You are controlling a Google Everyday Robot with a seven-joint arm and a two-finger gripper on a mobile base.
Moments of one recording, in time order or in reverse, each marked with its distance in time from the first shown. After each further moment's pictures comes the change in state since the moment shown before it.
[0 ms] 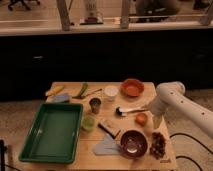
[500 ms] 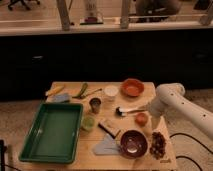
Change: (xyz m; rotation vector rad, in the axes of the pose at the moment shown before) arm -0.015 -0.004 0.001 0.034 -0.049 -0.063
